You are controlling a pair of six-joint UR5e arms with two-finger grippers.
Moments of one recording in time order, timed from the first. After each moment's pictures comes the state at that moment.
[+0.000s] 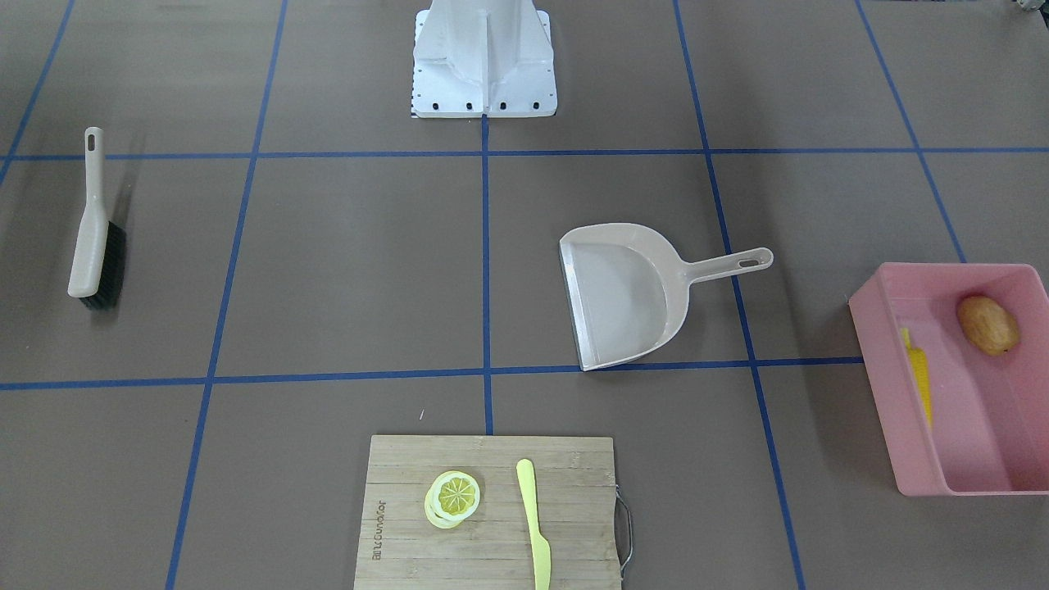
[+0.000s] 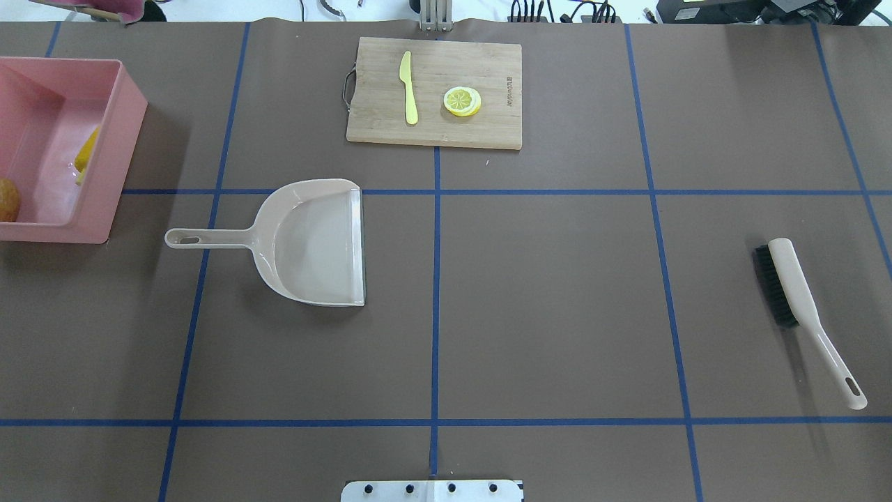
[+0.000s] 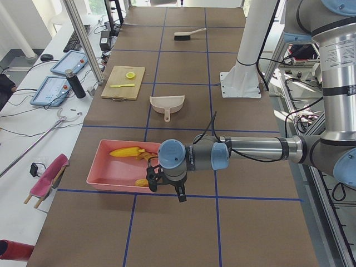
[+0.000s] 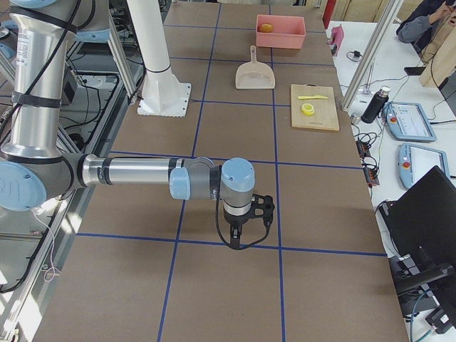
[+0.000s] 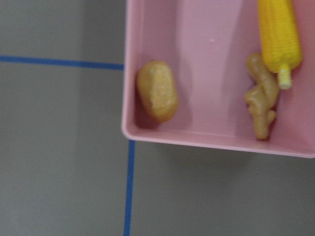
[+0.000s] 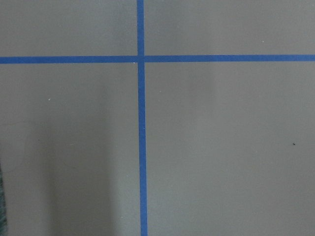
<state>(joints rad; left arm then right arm) -1.60 -1.36 -1.75 -1.47 -2.44 -0.19 1.55 -1.75 1.78 -1.55 2.28 0.08</state>
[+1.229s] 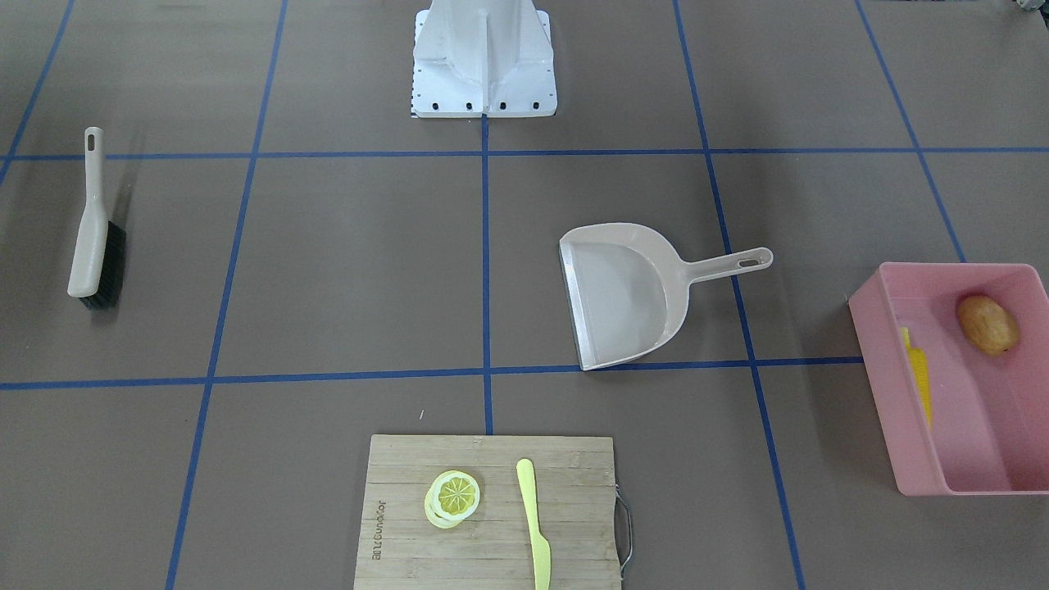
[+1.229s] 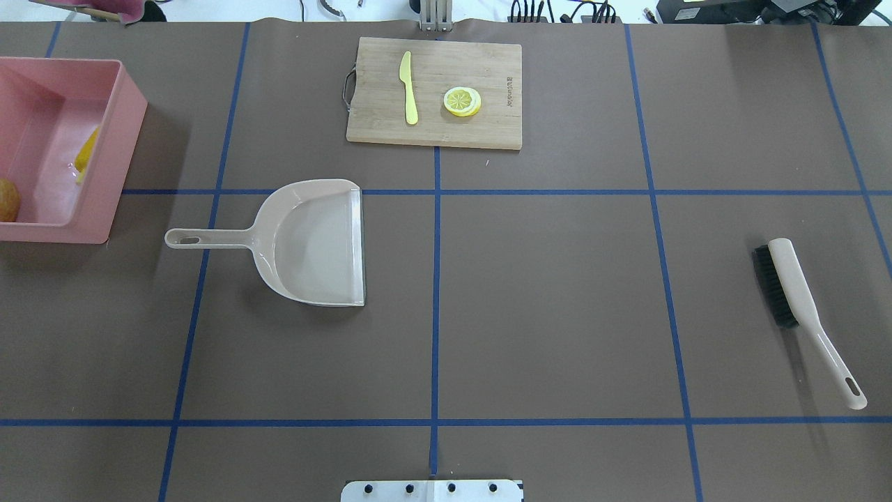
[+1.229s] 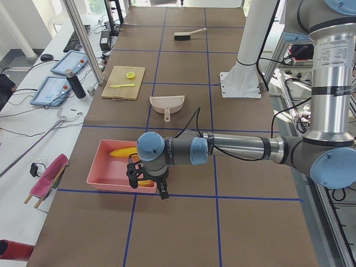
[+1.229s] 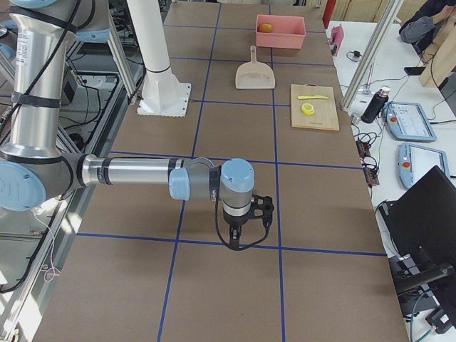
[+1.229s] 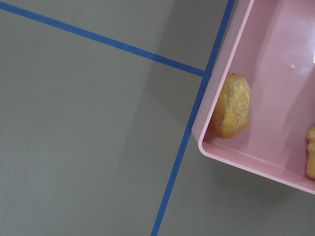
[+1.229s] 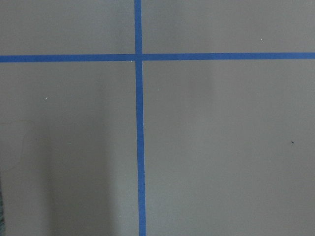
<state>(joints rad) -1.60 -1.51 -1.70 -1.46 -2.38 -0.25 1.55 -1.76 1.78 -1.55 2.28 0.08</state>
